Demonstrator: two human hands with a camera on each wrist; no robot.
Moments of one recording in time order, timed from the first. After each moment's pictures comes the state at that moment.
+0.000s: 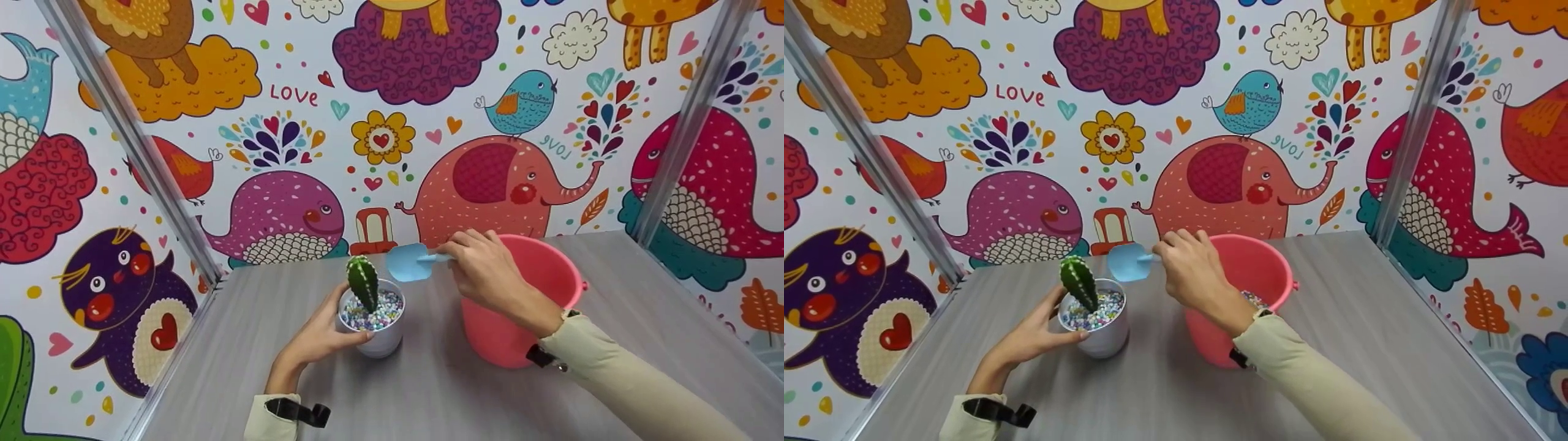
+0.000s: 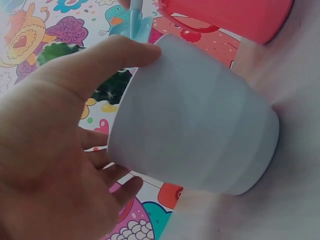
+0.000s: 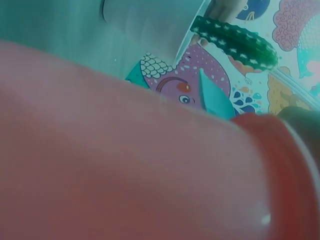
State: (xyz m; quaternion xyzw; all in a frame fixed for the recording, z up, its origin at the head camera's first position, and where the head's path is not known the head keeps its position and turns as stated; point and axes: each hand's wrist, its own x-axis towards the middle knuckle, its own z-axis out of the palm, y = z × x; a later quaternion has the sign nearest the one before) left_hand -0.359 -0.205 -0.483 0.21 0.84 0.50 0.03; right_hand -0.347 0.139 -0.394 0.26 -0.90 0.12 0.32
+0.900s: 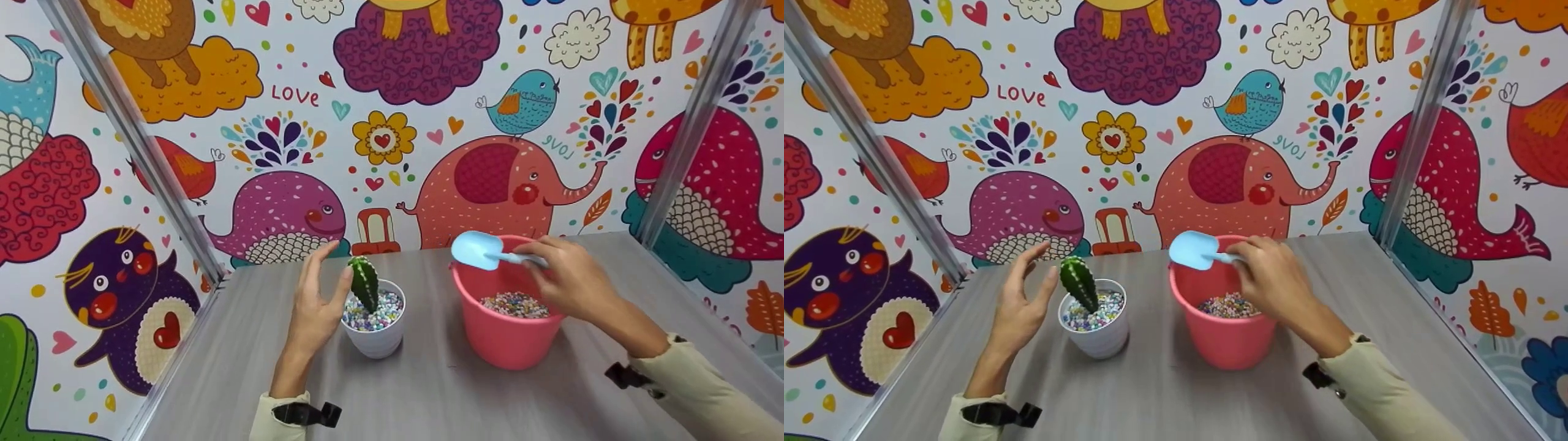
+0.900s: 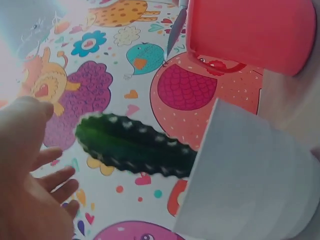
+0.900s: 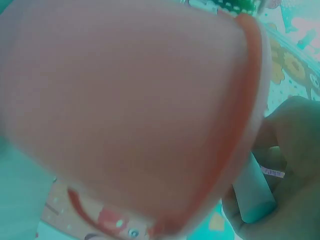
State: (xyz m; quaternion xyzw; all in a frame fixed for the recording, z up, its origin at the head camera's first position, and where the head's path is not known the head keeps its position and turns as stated) left_hand -0.335 -0.172 -0.424 0.19 0.80 0.51 -0.25; right_hand -0.308 0.246 -0.390 0.16 -0.93 0.20 0.25
